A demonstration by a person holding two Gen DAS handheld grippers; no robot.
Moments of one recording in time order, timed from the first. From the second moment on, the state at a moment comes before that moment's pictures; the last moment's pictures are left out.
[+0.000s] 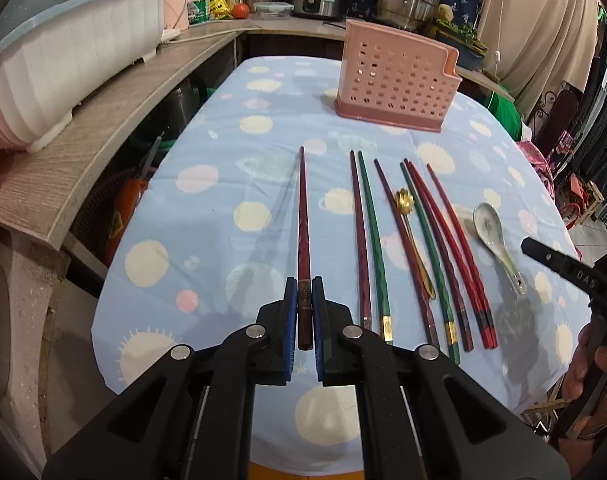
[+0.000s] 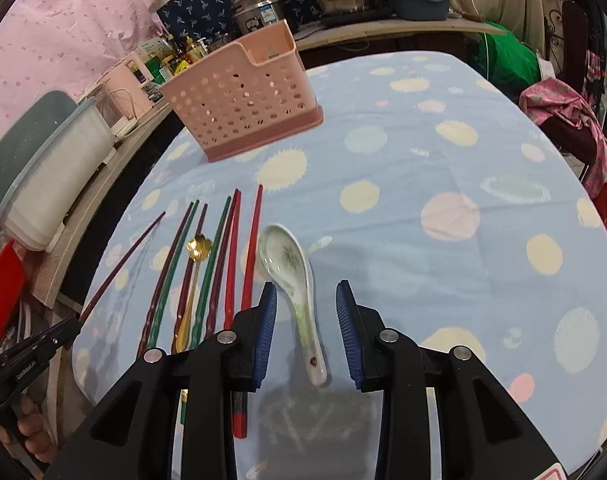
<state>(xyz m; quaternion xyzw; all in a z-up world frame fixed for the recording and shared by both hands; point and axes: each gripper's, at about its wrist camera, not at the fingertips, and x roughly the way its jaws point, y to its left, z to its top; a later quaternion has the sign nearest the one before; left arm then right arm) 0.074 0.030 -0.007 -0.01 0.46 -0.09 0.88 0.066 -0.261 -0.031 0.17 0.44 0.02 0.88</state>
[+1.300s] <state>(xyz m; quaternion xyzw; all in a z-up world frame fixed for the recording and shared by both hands) 0.108 0.033 0.073 -0.03 0.38 -0.10 0.92 0.085 -0.264 0.043 0.10 0.37 -0.01 0.92</state>
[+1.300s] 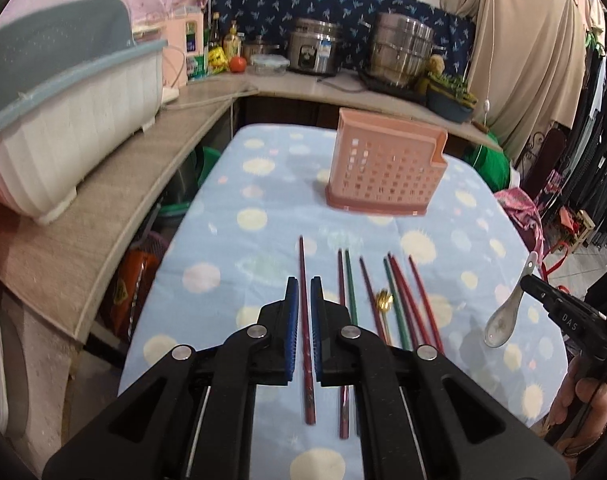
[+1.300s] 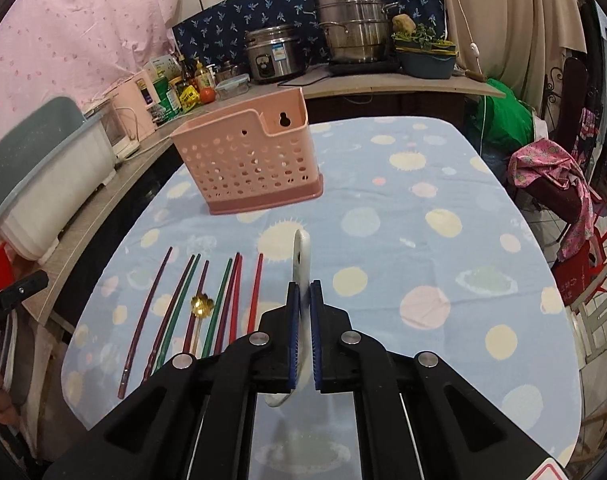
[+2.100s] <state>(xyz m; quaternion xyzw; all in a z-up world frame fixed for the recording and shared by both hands) 0.091 0.014 -0.060 -0.01 0.50 -0.11 0.86 0.070 -0.258 0.043 0.12 0.36 -0.01 0.92</state>
